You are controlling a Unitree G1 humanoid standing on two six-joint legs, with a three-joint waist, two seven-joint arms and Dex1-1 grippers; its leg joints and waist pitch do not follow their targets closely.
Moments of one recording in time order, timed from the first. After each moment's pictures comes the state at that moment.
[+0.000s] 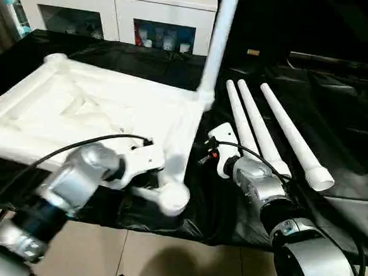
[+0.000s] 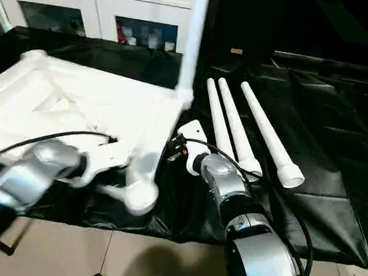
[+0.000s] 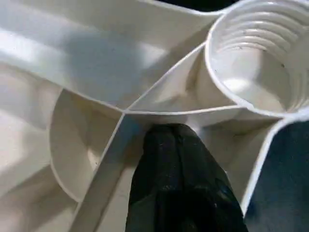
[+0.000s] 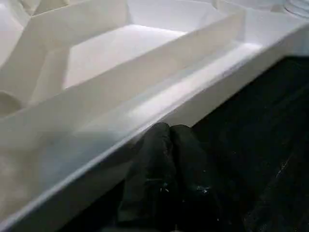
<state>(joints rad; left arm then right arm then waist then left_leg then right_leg) -0.53 0.46 -0.42 0.20 0.17 0.53 -1.02 -0.76 -0.06 0.10 1.08 0.05 -0.06 0.59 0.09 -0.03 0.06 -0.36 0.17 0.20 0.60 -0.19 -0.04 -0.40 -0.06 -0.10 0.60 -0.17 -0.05</state>
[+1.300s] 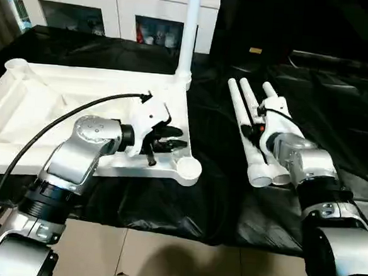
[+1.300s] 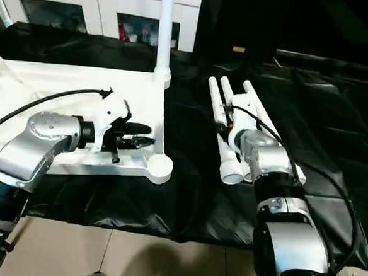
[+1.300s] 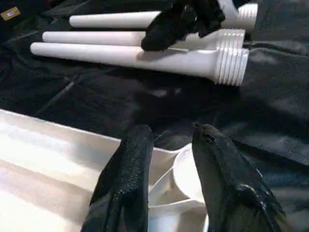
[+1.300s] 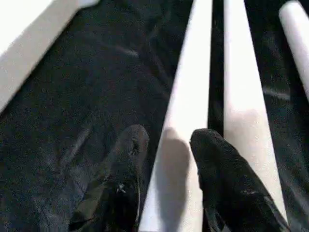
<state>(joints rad) -0.59 0.42 -0.20 0.13 -0.09 0.46 -0.98 -0.82 -0.25 -0.07 0.82 0.08 0.50 0.30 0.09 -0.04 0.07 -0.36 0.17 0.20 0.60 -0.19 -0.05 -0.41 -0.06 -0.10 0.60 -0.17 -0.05</state>
